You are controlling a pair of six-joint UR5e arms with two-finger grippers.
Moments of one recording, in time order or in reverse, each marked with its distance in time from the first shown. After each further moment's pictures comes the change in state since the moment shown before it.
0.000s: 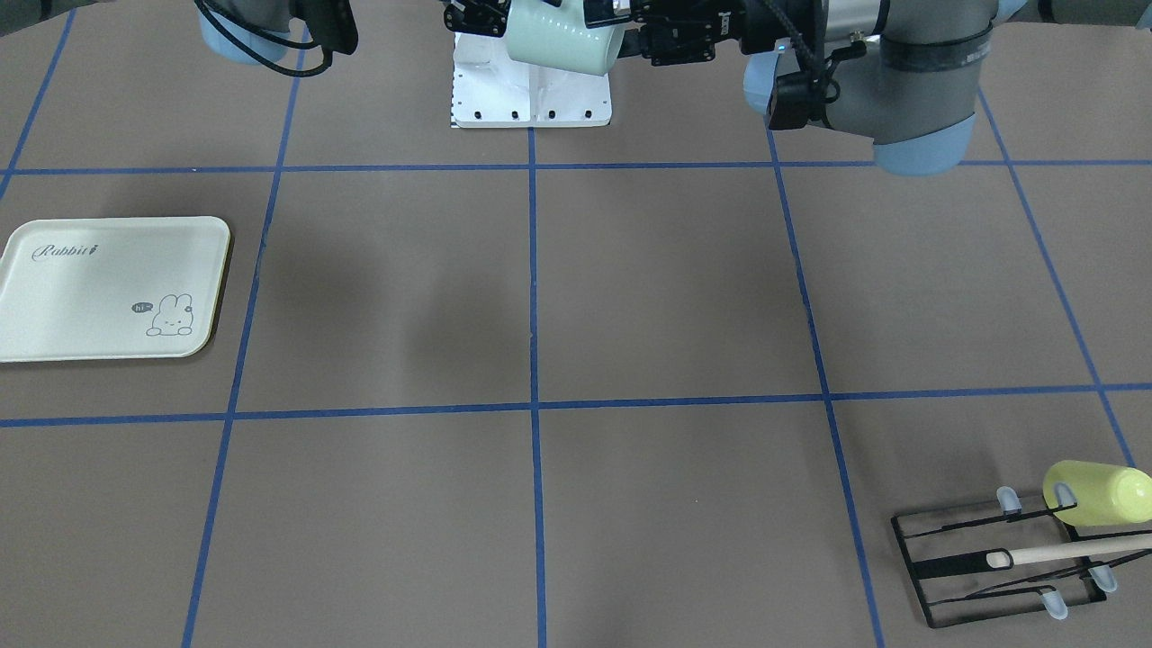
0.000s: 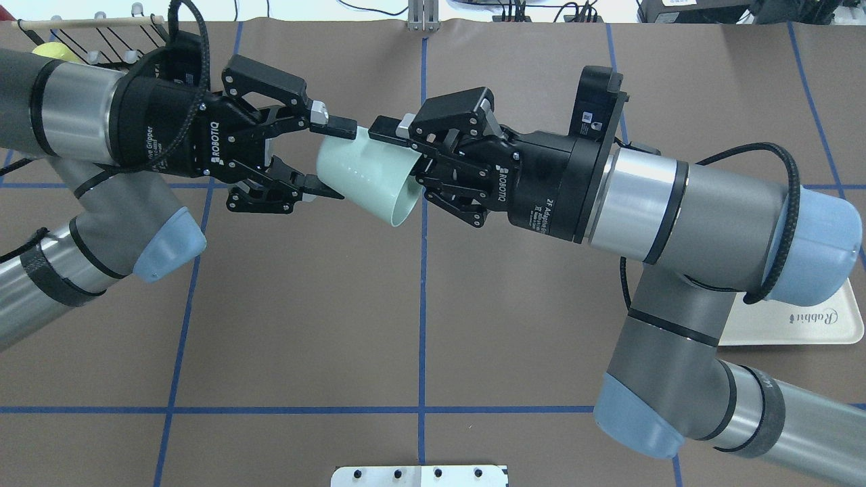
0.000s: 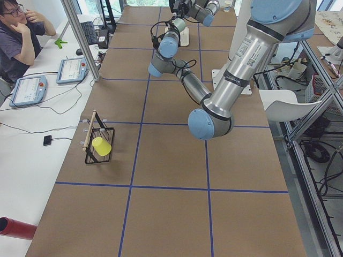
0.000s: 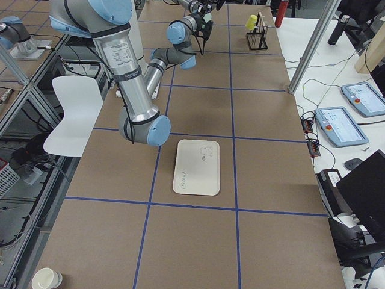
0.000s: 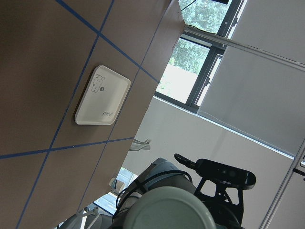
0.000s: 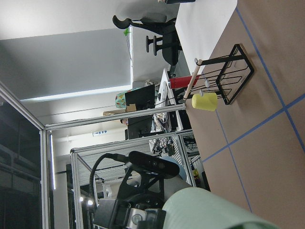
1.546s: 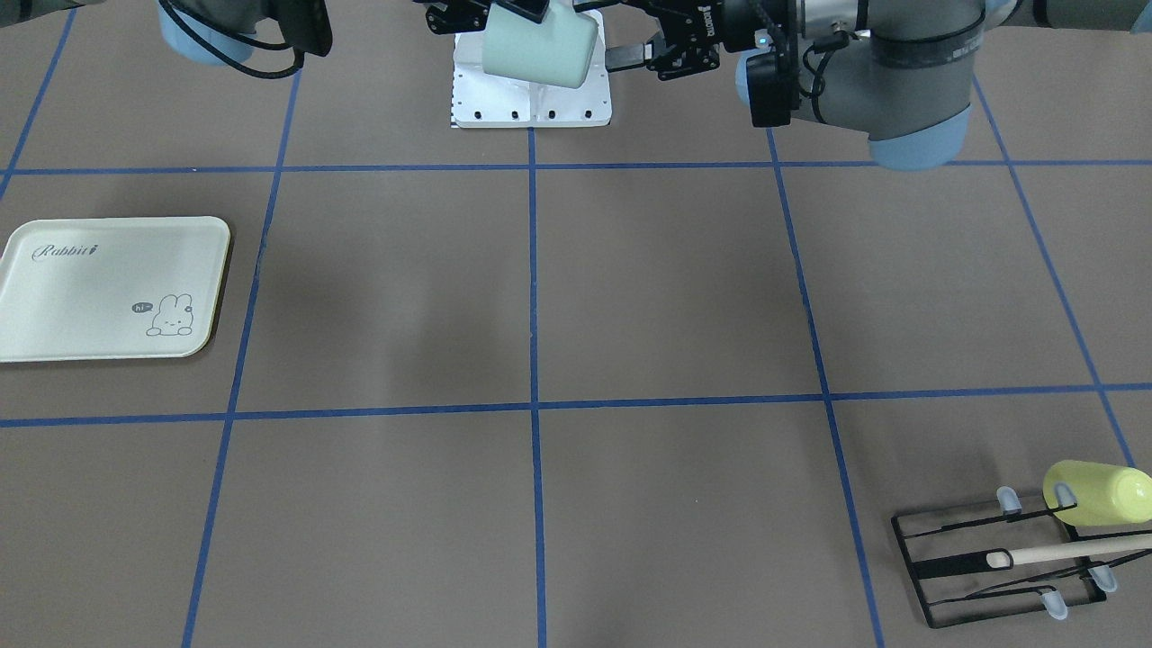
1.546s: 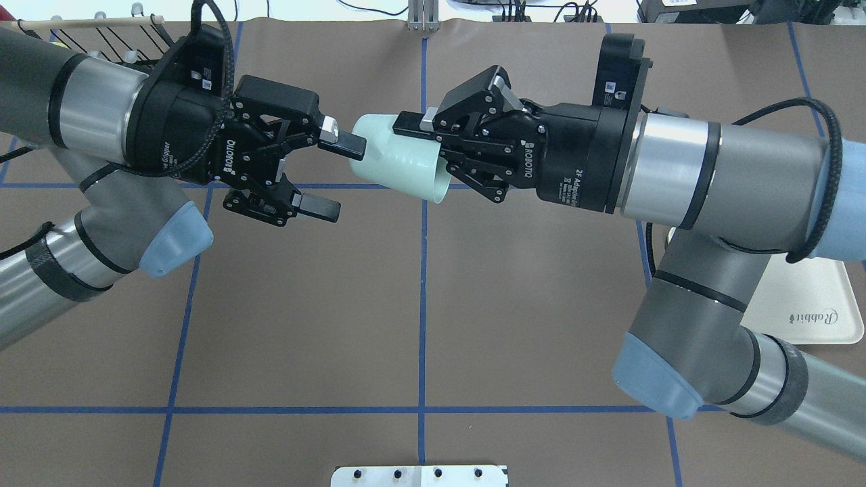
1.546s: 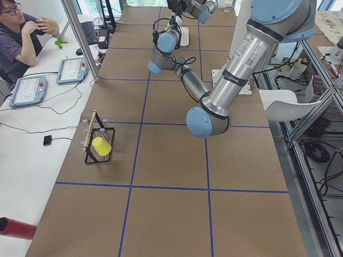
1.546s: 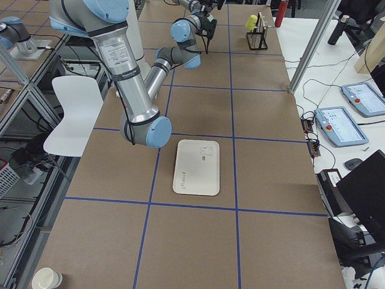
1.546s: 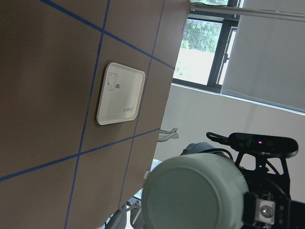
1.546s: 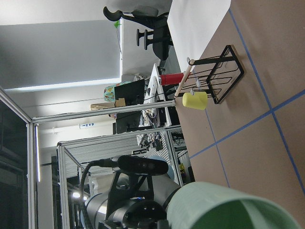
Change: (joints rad) left arm -0.003 -0.026 -0.003 0.110 -0.128 0.249; right arm 0.107 -0.015 0.011 -0.040 0.146 0.003
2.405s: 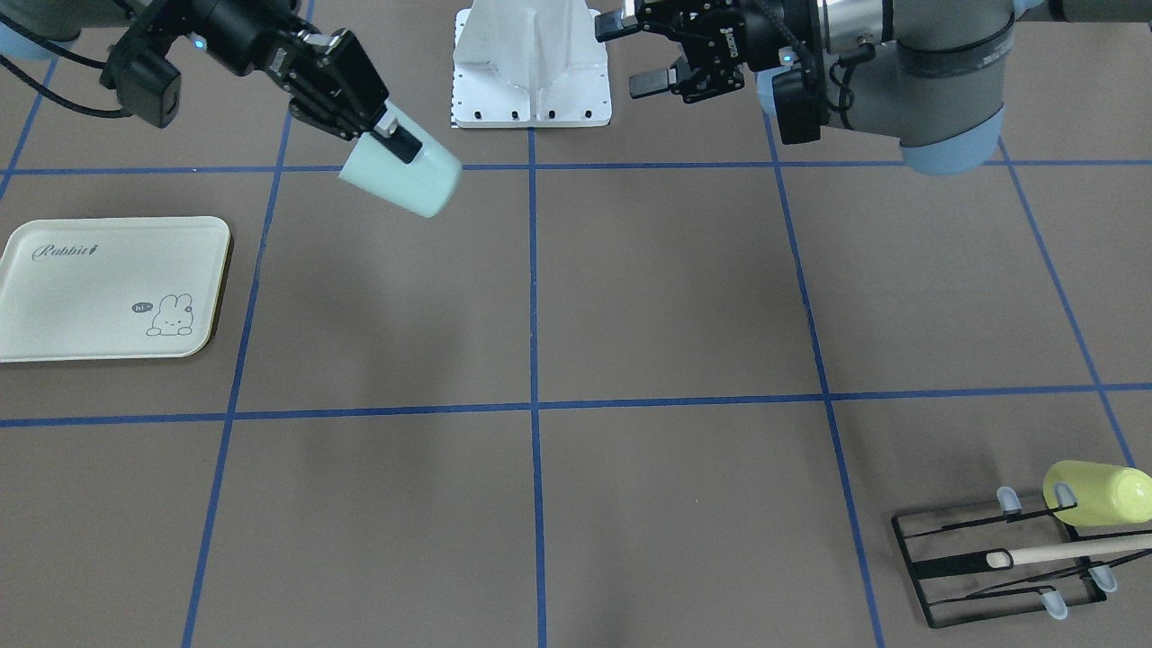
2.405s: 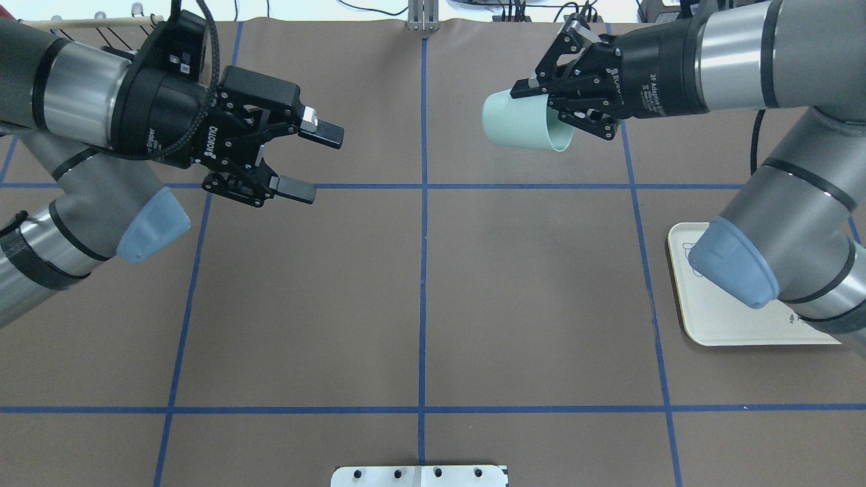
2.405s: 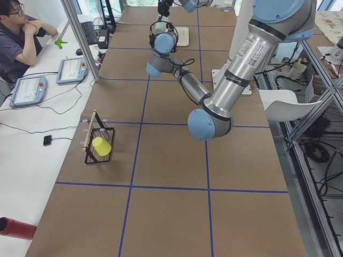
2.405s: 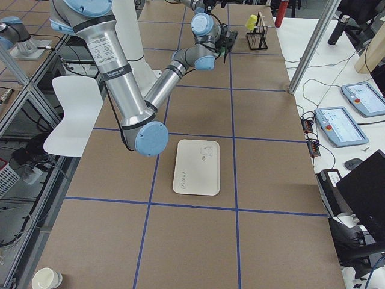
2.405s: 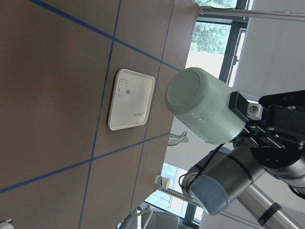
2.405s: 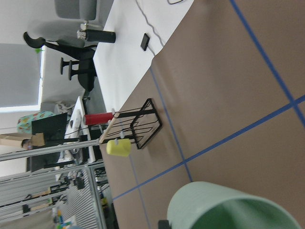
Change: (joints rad) left arm -0.064 0.044 -0.001 0.133 -0.044 0.173; right arm 0.275 -0.059 0.001 -0.466 0.331 -0.162
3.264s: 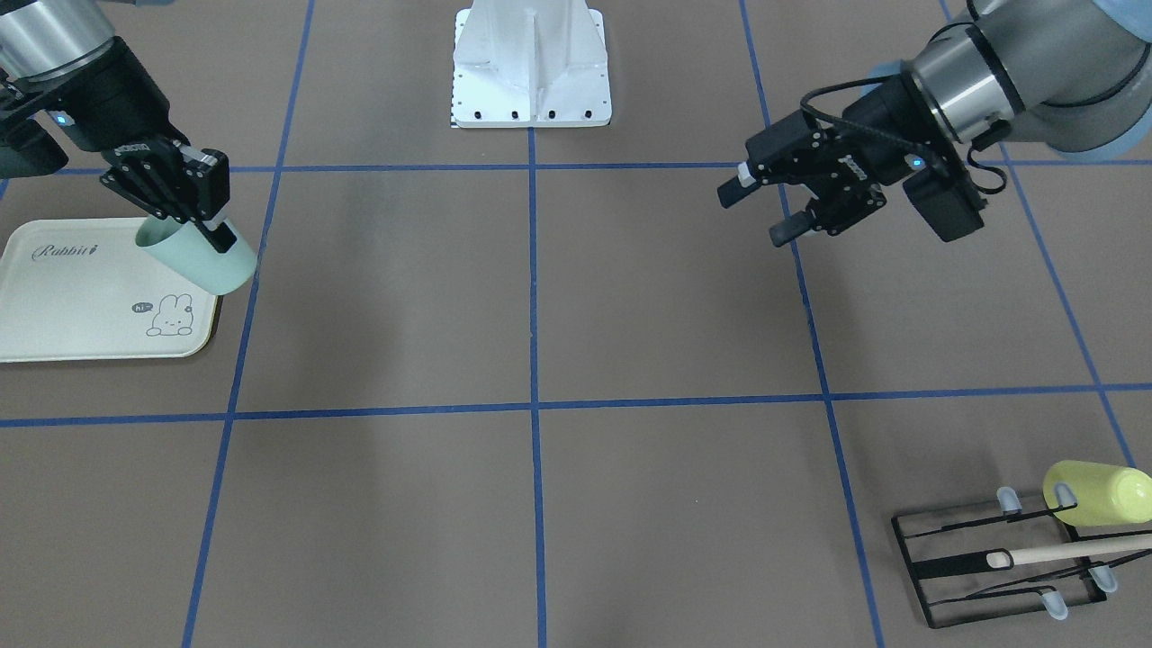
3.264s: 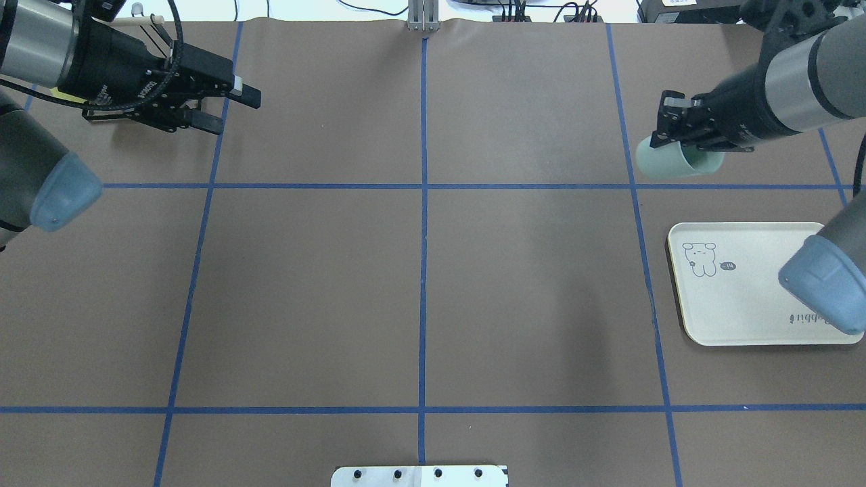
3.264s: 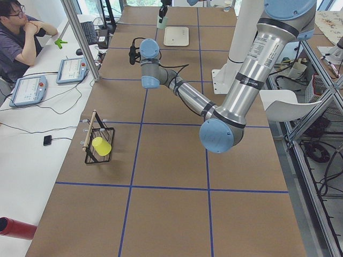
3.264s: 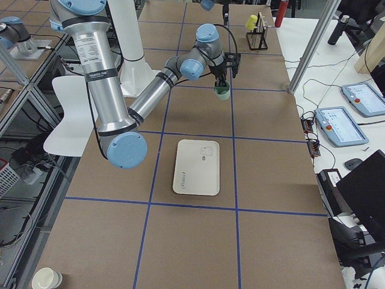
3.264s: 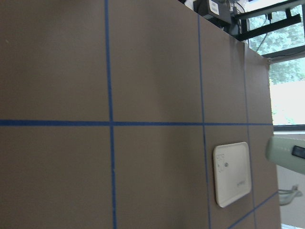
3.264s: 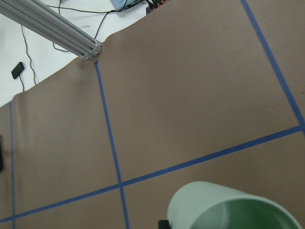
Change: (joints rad) left arm -0.154 0.150 -0.009 0.494 0.043 0.713; right arm 0.050 -0.219 0.156 -0.591 -0.071 -0.753
